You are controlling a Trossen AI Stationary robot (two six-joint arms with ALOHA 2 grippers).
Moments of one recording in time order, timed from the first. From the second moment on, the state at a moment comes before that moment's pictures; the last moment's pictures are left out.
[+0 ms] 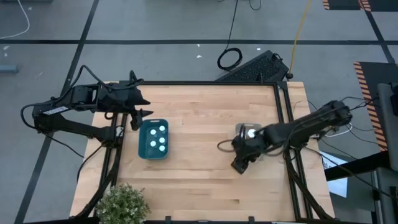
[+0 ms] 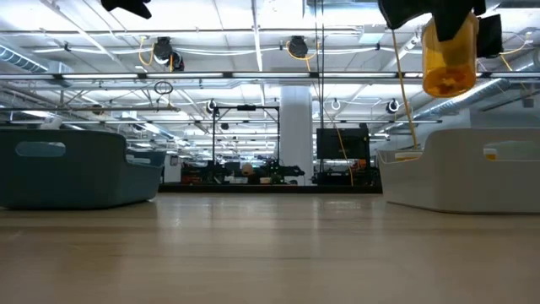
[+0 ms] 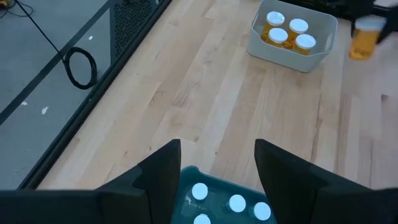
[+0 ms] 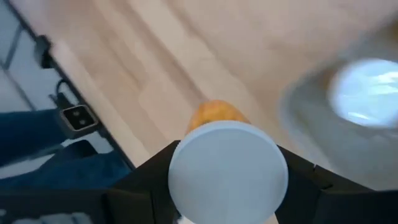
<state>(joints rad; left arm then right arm) 0.11 0.96 1.33 -1.10 -0.16 -0.20 0.33 1.39 1.12 -0.86 -0.15 1.13</state>
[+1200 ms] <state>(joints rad) 0.11 0.96 1.33 -1.10 -0.19 -0.23 0.26 1.18 0.86 -1.03 -0.13 1.17</state>
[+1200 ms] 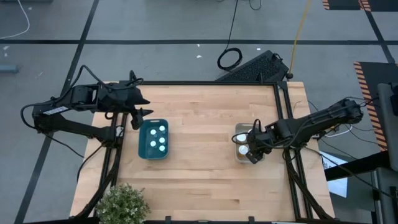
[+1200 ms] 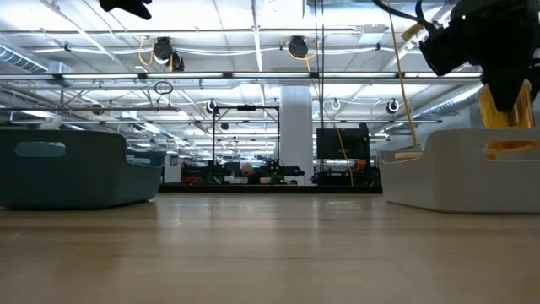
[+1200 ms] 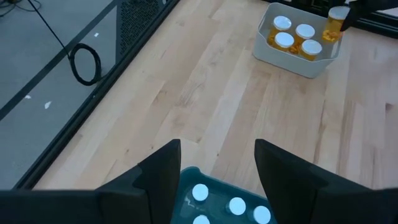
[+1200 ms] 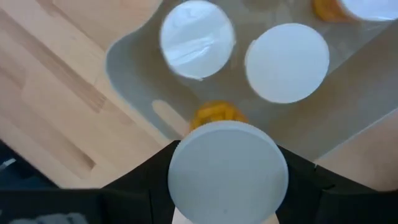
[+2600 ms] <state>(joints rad) 0.16 0.96 1.33 -1.10 -0.22 -0.20 0.25 1.18 0.70 -0.85 -0.07 1.11</state>
